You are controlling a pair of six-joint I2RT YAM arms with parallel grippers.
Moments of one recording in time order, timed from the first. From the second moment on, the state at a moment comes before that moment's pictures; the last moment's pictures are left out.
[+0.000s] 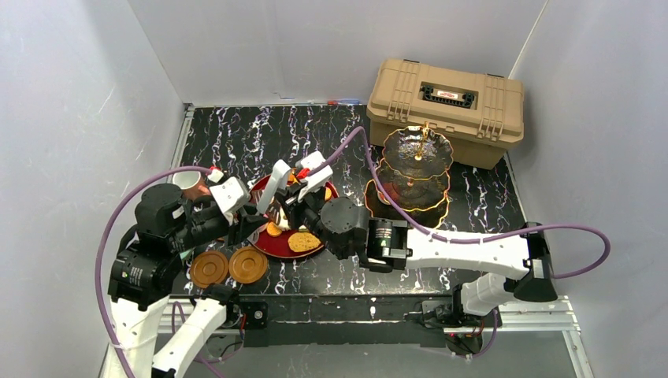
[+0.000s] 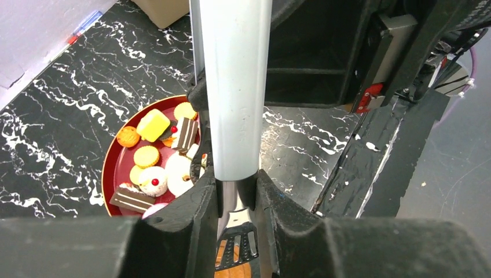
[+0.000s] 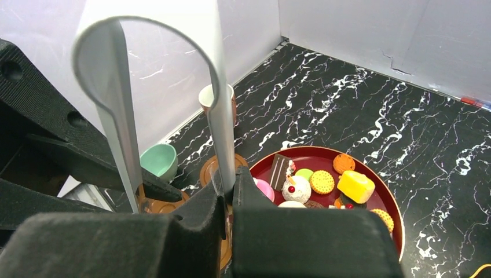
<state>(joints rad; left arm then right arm) -0.27 0.65 1.24 -1.00 0.67 0.34 1.47 1.45 1.35 0.10 0.66 0.18</state>
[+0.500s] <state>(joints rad) -0.26 0.61 1.22 -0.94 0.57 0.35 1.48 1.38 1.31 0.11 0.63 0.26</state>
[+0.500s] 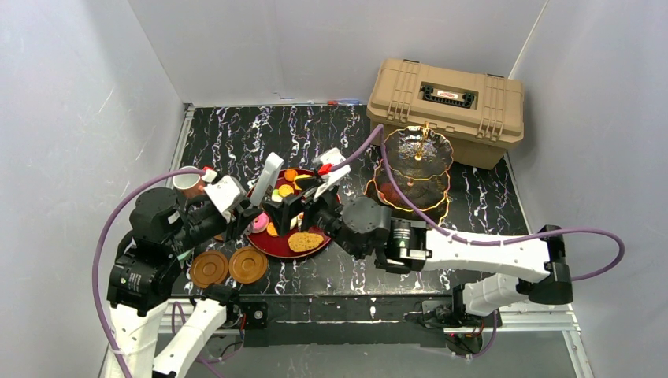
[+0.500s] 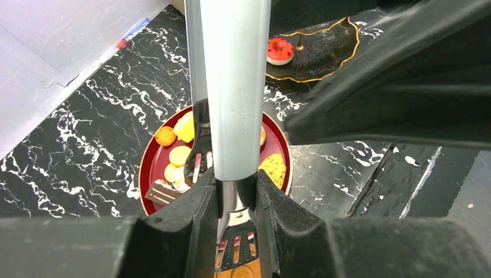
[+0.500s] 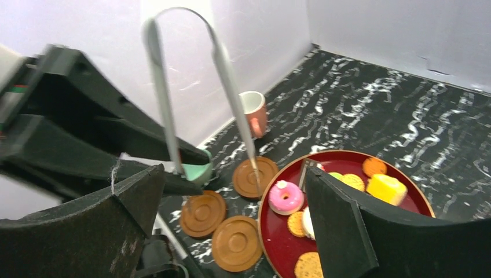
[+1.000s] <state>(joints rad) -0.26 0.62 1.23 -0.97 0.65 0.39 1.33 1.42 1.48 0.00 0.26 0.36</state>
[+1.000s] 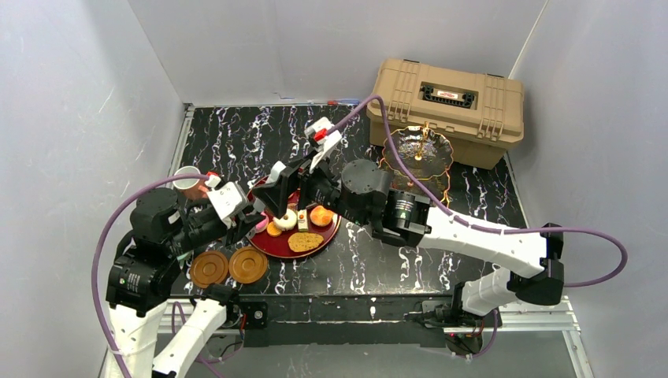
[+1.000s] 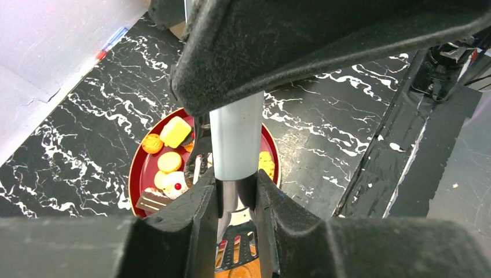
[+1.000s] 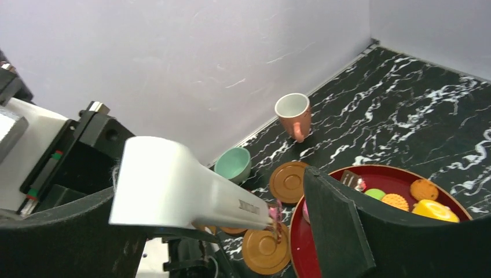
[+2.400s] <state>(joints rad) -0.26 0.62 1.23 -0.97 0.64 0.42 1.33 1.44 1.34 0.00 0.33 0.33</state>
